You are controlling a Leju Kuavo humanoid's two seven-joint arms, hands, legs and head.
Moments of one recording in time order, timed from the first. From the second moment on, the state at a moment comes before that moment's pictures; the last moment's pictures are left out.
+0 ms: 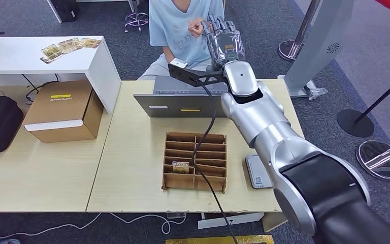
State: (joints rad) left arm -0.04 -0.13 -0.19 -0.21 -0.95 0.18 -0.06; right arm -1.20 0.24 0.31 -0.39 1.50 -0.23 0.25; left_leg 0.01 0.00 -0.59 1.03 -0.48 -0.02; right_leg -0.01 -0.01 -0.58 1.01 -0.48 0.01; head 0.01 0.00
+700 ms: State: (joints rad) left arm -0.05 -0.10 -0.24 -0.21 -0.95 0.11 -0.08; right arm -1.20 0.24 0.29 -0.39 1.46 -0.31 0.22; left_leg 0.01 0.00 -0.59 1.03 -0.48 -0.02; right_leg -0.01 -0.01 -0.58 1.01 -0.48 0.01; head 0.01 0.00
